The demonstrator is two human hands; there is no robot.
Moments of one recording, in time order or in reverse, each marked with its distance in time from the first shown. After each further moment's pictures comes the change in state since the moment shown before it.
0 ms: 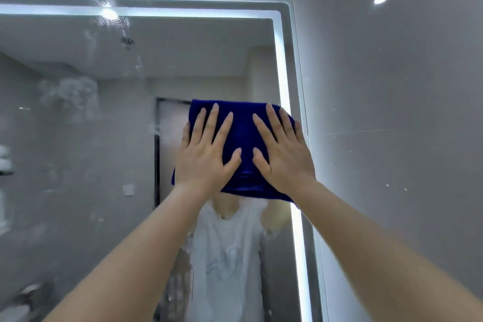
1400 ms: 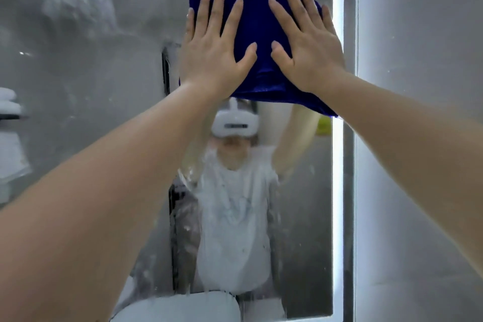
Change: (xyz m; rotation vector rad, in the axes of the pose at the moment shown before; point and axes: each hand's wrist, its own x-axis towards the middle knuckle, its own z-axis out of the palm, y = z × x) left_hand 0.035 -0.047 -0.009 -0.001 0.092 -0.020; right_hand 0.062 -0.021 -0.010 -0.092 0.103 -0.103
